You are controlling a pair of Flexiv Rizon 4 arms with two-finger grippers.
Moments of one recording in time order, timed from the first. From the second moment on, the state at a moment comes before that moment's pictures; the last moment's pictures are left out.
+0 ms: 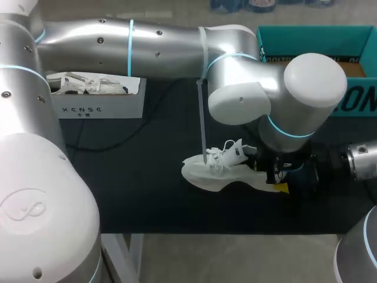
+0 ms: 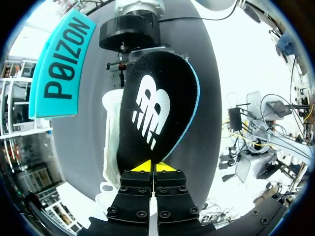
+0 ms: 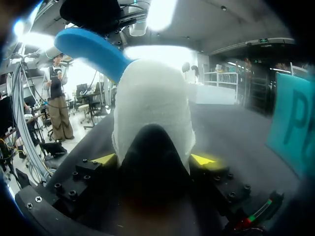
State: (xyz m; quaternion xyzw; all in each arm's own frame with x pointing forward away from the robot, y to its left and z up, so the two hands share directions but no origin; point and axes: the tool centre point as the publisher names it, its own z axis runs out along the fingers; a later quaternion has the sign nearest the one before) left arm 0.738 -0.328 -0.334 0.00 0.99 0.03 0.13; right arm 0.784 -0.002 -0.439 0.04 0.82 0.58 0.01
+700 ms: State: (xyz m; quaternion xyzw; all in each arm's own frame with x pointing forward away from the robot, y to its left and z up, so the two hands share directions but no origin) left arm 0.741 -0.332 -0.330 -0.03 0.99 0.02 0.12; right arm 0.784 -0.001 -0.439 0.04 0.82 0.58 0.01
